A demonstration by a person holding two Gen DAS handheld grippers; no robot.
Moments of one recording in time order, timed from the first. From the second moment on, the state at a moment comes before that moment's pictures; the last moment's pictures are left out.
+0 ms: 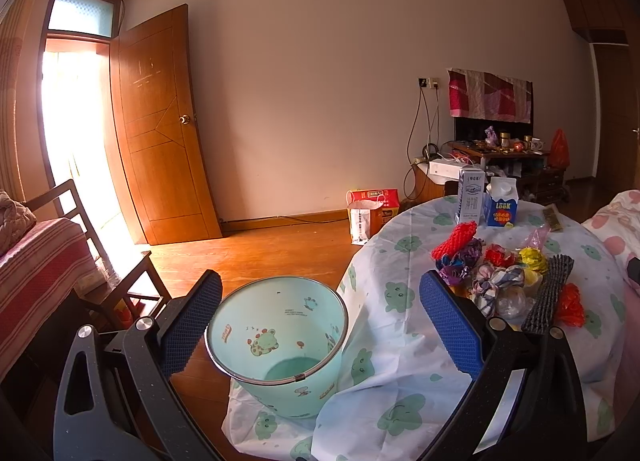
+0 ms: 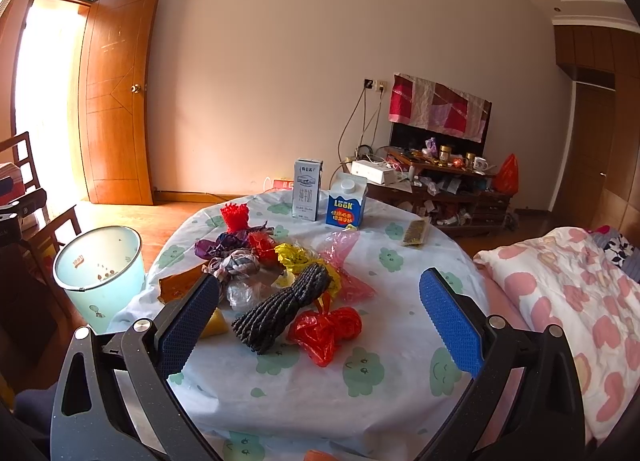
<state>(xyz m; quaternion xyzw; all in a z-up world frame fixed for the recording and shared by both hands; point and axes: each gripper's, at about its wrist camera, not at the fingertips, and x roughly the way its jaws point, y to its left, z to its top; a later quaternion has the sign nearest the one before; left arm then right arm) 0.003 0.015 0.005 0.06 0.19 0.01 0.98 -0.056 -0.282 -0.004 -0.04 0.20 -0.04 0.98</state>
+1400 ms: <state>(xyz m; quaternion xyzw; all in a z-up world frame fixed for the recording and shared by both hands) 0.042 -0.086 -0.103 0.10 0.27 -0.09 0.95 -0.014 -0.358 -0.096 -0.02 0.25 -0.13 0.96</state>
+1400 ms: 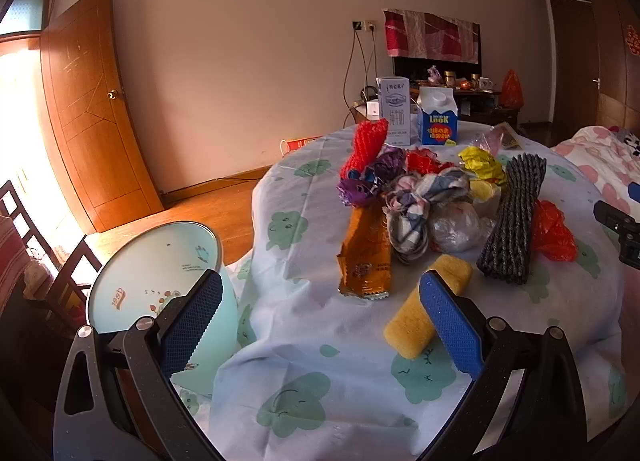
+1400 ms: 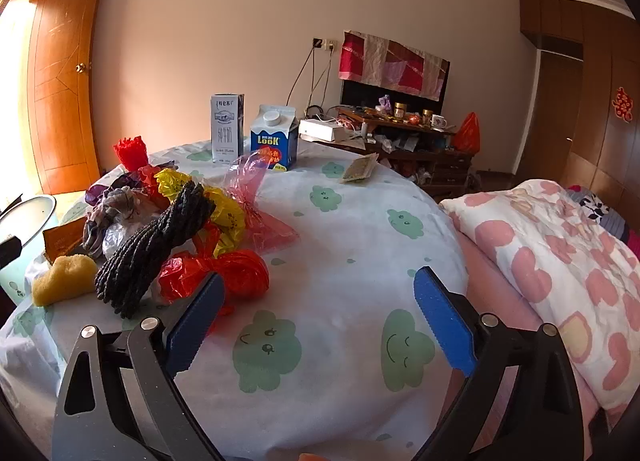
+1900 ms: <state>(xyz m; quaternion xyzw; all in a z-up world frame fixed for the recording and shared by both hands) 0.047 -0.113 -0.130 0.11 0.32 -0.21 0.92 0.020 -0.331 -0.128 -0.01 0.31 -0.05 0.95</state>
